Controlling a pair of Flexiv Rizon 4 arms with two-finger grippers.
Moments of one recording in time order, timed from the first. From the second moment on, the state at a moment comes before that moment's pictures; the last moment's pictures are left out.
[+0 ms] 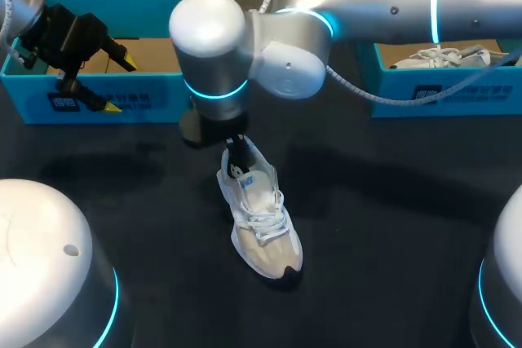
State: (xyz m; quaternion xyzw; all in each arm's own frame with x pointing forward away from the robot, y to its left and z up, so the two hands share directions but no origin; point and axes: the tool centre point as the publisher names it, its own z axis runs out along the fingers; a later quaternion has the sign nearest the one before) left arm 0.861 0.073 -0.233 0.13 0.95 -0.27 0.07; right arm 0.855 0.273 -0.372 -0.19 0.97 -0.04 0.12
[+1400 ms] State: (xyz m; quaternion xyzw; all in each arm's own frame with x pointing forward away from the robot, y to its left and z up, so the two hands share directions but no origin) left arm 0.861 0.073 -0.233 0.13 0.95 -0.27 0.07; right arm 0.840 0.228 -0.191 -0.17 0.98 -0.02 0.10
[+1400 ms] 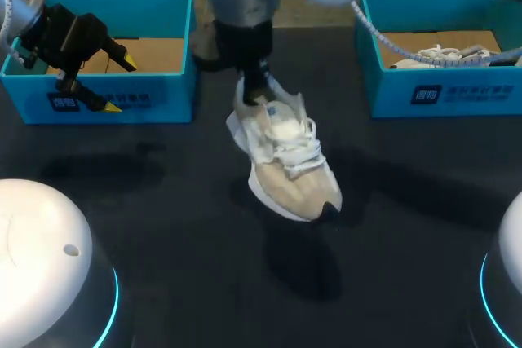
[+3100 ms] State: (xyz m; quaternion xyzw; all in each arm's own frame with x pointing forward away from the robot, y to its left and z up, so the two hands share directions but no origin) left arm 0.861 0.073 -0.233 0.13 0.95 -0.27 0.07; right arm 0.979 0.033 -0.140 -0.05 0.98 -0.12 0.14
